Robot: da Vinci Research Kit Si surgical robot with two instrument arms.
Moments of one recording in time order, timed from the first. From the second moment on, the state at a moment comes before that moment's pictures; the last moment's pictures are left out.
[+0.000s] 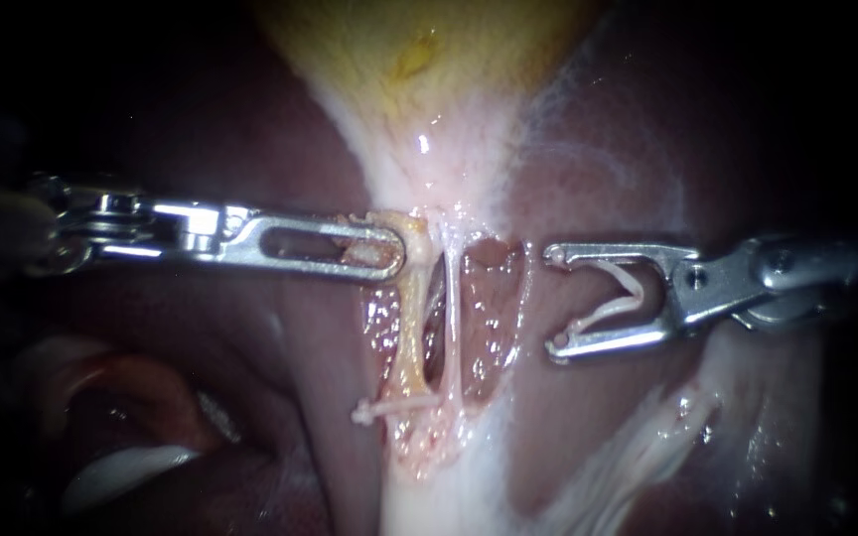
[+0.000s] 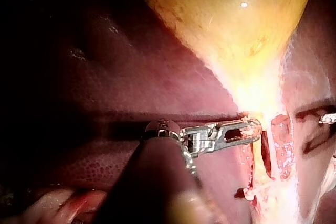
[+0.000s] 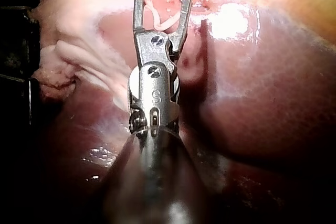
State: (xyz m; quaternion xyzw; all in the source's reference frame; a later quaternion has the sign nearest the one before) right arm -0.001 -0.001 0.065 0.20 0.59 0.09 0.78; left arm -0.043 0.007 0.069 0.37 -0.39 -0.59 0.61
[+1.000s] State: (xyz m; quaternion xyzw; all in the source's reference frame) right arm 0.001 -0.002 0.065 0.21 0.58 0.07 0.79; left arm -0.040 0.007 0.060 0.38 -0.39 -0.59 0.60
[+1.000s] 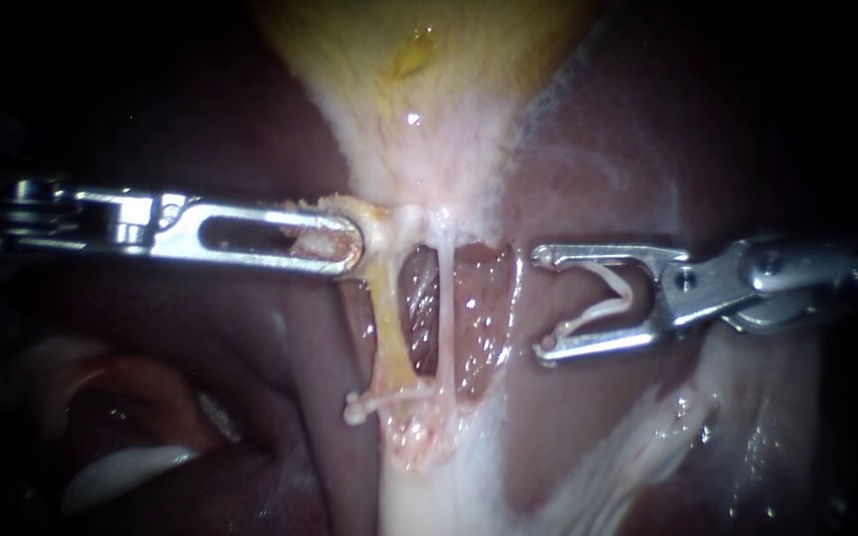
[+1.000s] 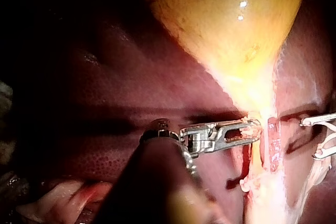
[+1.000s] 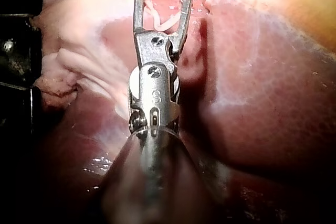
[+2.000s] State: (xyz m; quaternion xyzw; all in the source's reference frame) right arm 0.013 -0.007 0.073 0.24 0.58 0.06 0.78; left arm -0.041 0.007 0.060 0.38 -0.39 -0.59 0.60
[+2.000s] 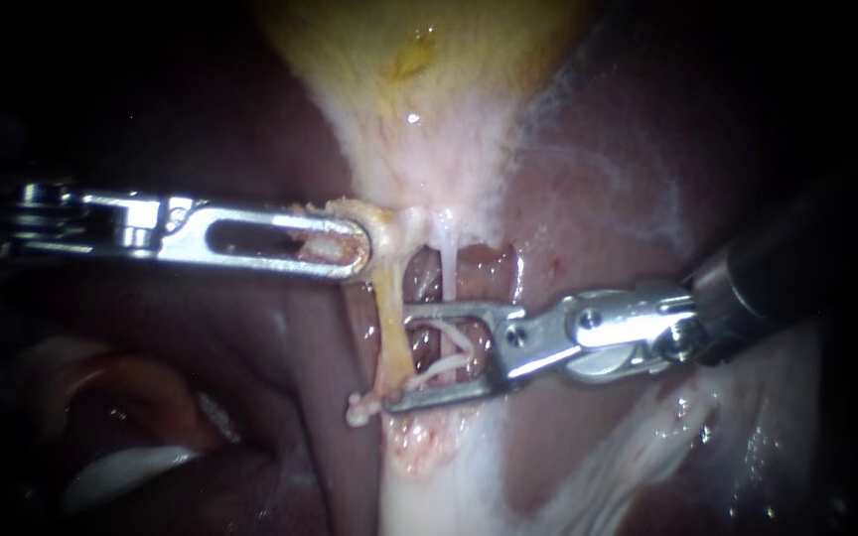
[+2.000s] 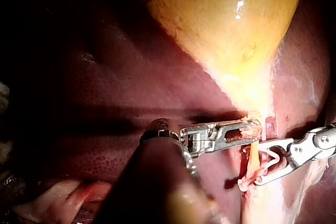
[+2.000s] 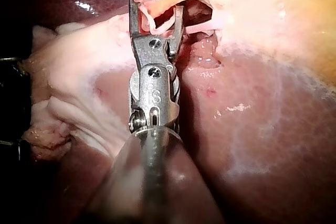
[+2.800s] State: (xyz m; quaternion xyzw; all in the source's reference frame) right arm 0.016 -0.008 0.074 0.32 0.58 0.11 0.74; left arm -0.041 0.007 0.060 0.37 -0.39 -0.59 0.60
